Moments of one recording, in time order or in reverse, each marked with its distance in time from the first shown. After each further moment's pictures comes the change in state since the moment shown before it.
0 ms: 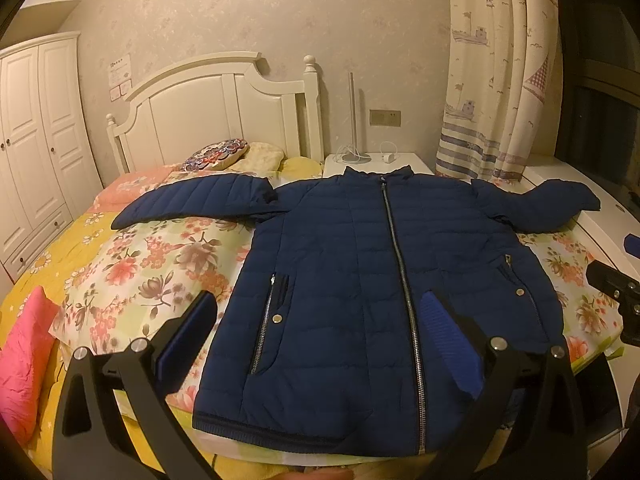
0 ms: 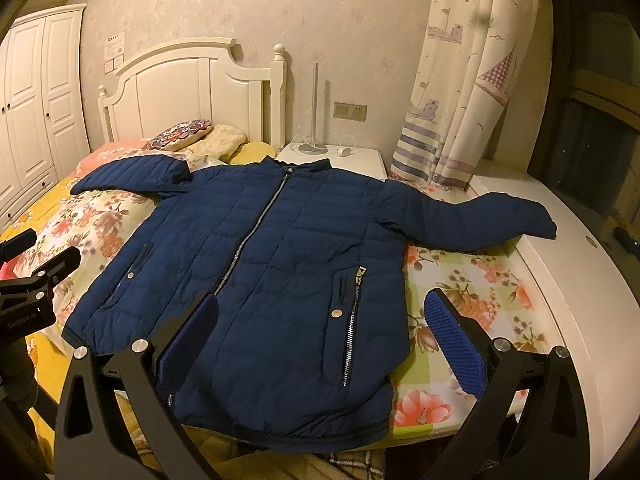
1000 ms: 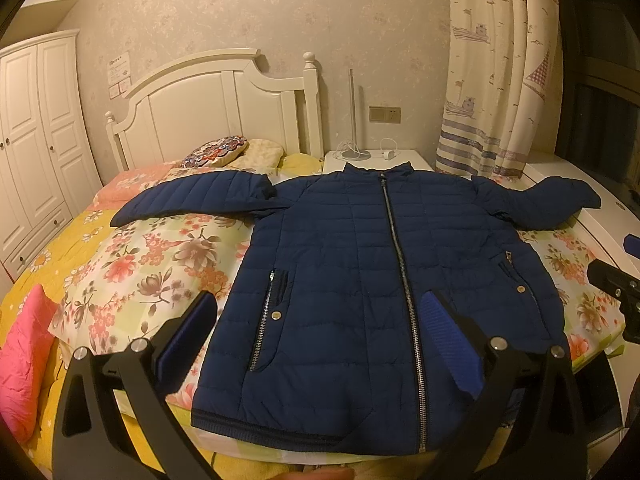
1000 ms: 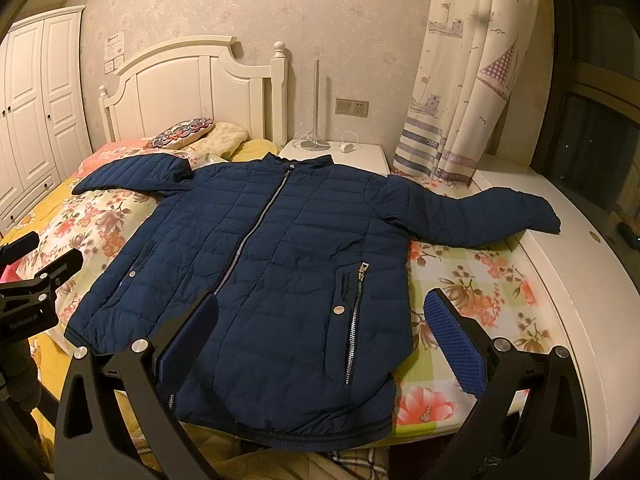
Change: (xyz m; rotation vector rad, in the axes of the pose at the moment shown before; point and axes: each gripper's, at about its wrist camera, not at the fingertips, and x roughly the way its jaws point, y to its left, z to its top) left arm 0.001 0.000 -0.004 0.003 0.003 -0.002; right arm 0.002 0.001 0.000 0.006 0.014 0.007
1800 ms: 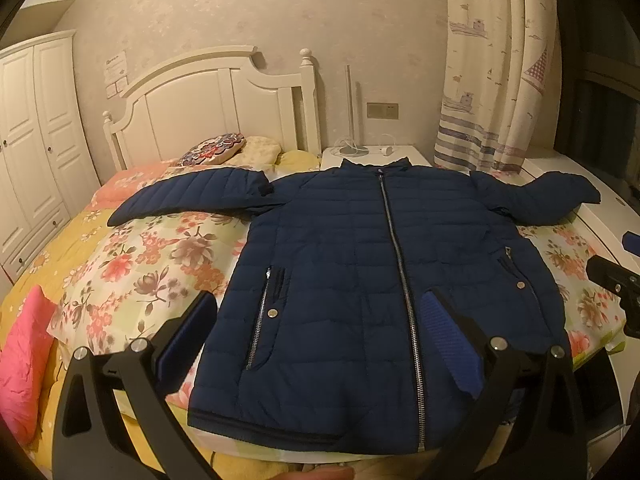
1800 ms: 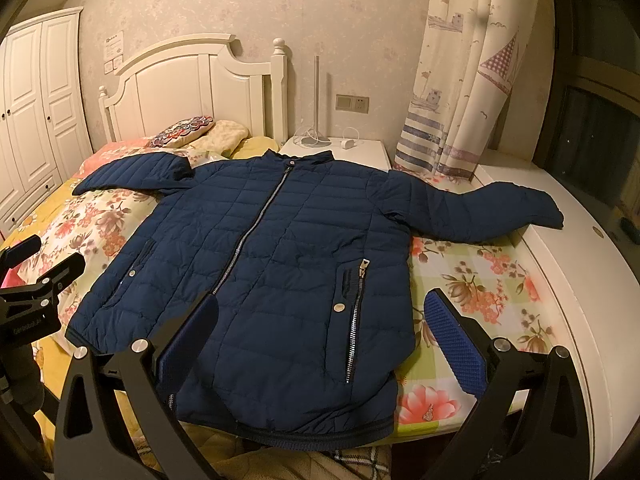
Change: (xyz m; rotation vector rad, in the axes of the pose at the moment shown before) left arm 0.004 -0.006 -0.002 0.011 0.020 -0.004; right arm 0.000 0.002 -0.002 0.005 0.006 0.002
